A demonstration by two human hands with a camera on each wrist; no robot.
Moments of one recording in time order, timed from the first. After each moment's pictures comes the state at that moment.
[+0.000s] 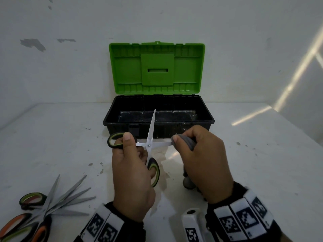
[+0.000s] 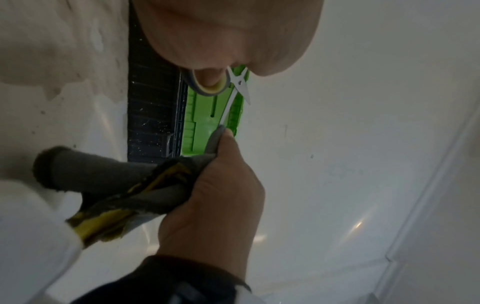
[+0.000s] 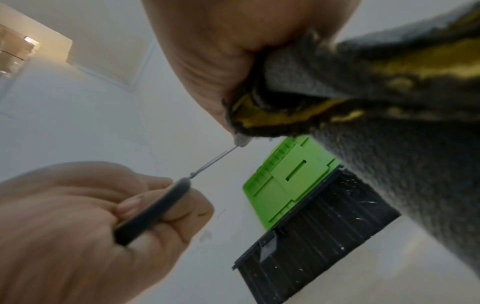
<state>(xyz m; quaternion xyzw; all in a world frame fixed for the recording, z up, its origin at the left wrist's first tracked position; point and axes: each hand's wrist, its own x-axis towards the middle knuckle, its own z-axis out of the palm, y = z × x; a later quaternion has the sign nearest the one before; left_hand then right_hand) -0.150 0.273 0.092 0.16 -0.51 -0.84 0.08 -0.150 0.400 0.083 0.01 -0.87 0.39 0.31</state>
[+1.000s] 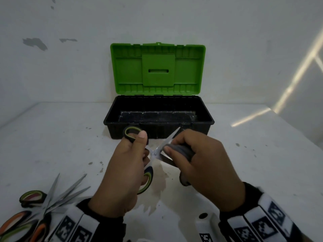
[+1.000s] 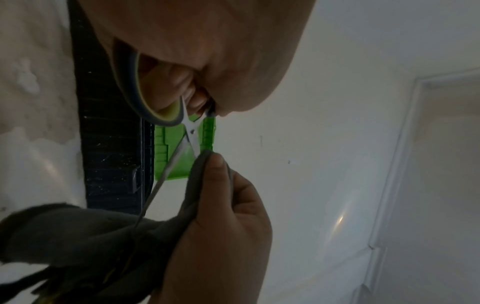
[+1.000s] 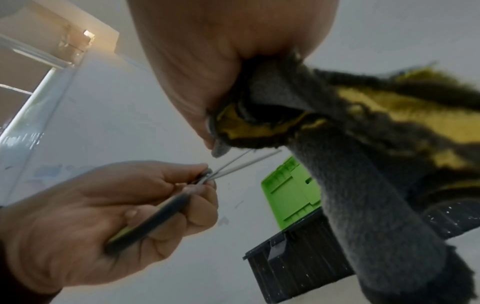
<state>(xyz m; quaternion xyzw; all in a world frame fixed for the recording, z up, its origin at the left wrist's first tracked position) -0.147 0.250 0.109 0.10 -0.67 -0.73 -0.04 -0.135 0.405 0.096 0.18 -0.89 0.31 0.29</state>
